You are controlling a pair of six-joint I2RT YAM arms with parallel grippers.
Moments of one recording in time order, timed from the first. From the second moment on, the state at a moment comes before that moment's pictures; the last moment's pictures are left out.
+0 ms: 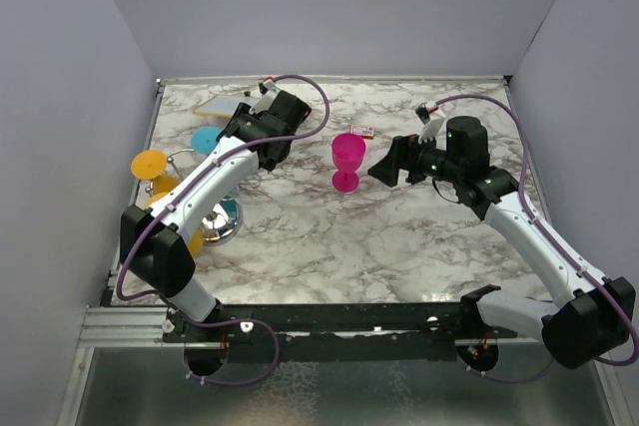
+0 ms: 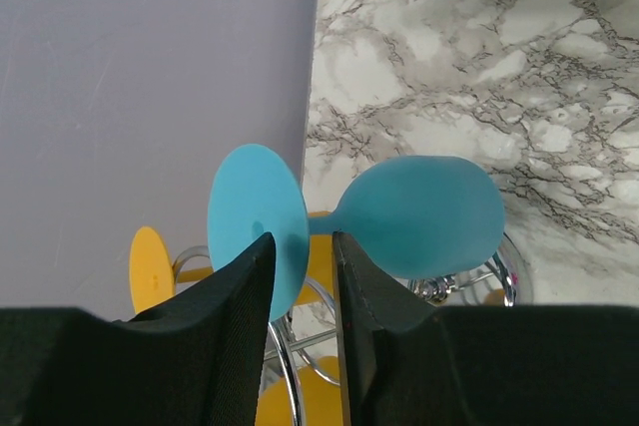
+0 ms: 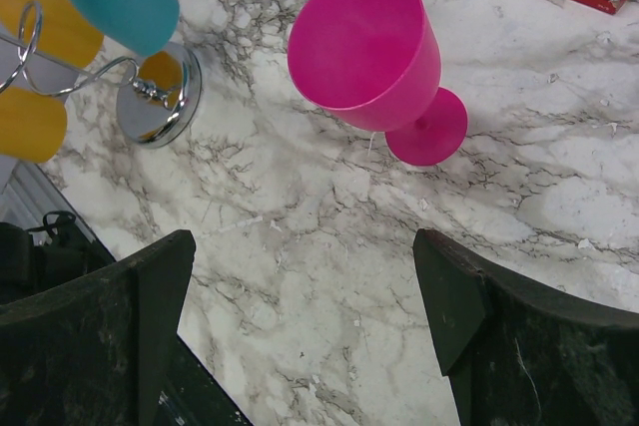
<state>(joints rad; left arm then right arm) -0.58 1.58 1.51 -0.98 -1.02 -0.05 0.37 1.14 0.97 -0.29 -0.44 0.30</state>
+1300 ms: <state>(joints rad) -0.57 1.58 1.55 -0.98 -1.07 -0.01 0.37 1.14 0.96 -0.28 -0.44 0.31</state>
